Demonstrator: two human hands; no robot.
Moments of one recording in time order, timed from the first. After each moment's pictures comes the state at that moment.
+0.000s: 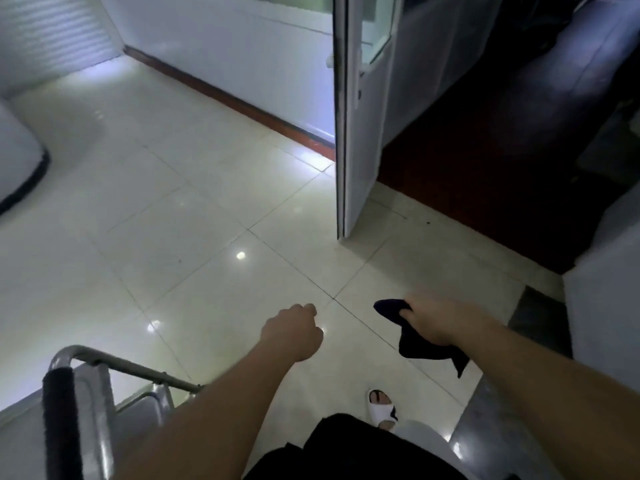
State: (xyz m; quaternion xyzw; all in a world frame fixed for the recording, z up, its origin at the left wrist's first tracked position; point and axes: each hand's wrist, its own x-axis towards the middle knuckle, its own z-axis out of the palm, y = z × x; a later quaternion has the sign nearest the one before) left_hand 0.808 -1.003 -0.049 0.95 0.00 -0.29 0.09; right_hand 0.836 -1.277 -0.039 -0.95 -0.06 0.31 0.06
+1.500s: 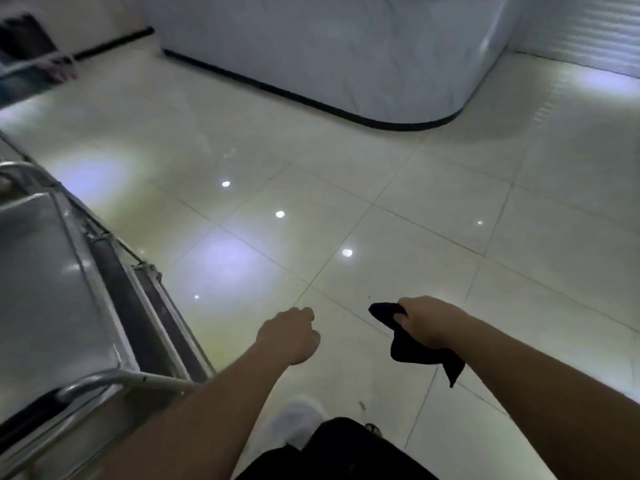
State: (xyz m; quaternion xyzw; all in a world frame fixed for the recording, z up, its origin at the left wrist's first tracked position) left_hand 1.205 -0.533 -0.048 0.73 0.61 -0.16 0.27; right_hand 1.474 -0.540 -0.027 -0.68 -0.66 0.29 -0.17
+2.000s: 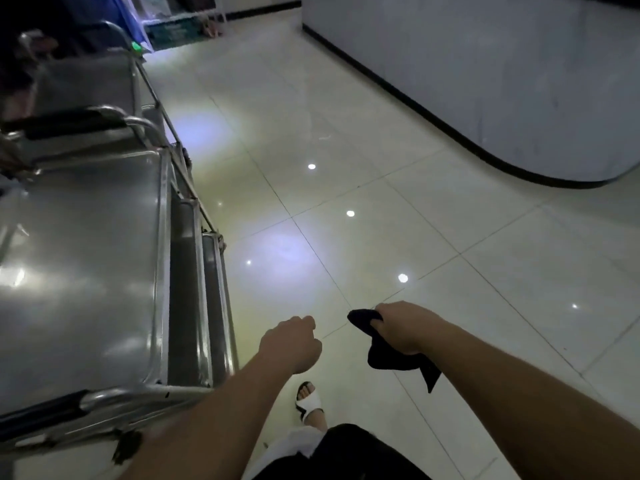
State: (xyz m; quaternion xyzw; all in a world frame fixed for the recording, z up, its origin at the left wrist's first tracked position) left_hand 1.106 -0.386 -0.081 0.57 0.75 -0.09 0.33; right_hand 1.314 -0.284 -0.048 -0.49 -0.79 0.26 -0.24
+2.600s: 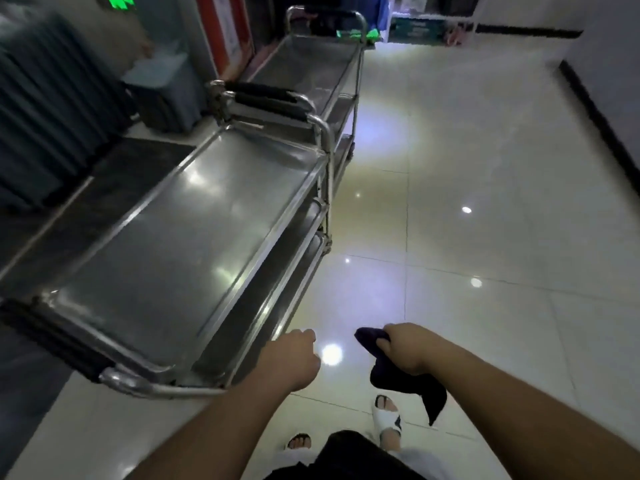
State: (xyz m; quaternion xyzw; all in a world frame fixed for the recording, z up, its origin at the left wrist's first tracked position) left_hand 0.968 -0.264 -0.085 0.29 0.90 0.01 0.34; right_hand 1.068 -0.043 -0.071 -0.20 -0.89 0.20 -0.35
